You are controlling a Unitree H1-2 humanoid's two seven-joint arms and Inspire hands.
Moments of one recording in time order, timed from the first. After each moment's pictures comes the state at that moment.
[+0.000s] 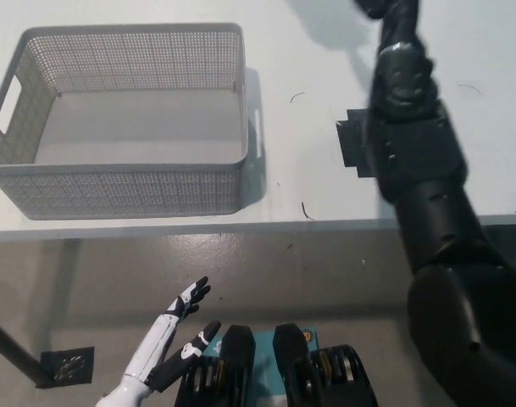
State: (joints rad) left_arm -0.05 0.15 -0.13 0.20 0.22 -0.32 -0.08; right_arm -1.19 0.04 -0.32 0.87 -0.25 -0.08 -0.32
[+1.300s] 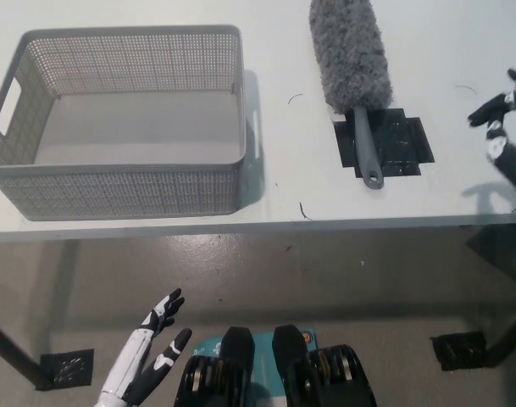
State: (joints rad) left_arm 0.01 0.16 -0.07 0.19 0.22 -0.32 -0.08; right_arm -0.40 -0.37 0.03 -0.10 -0.22 0.05 0.02
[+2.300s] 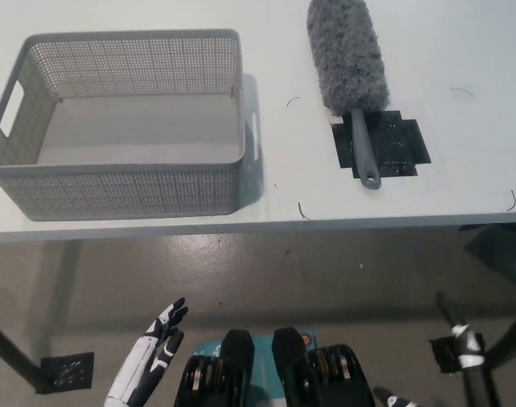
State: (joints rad) left_arm 0.01 0.14 -0.07 0.26 0.22 -0.35 -0.08; right_arm 0.27 -0.14 0.24 -0.19 -0.33 -0.30 -0.23
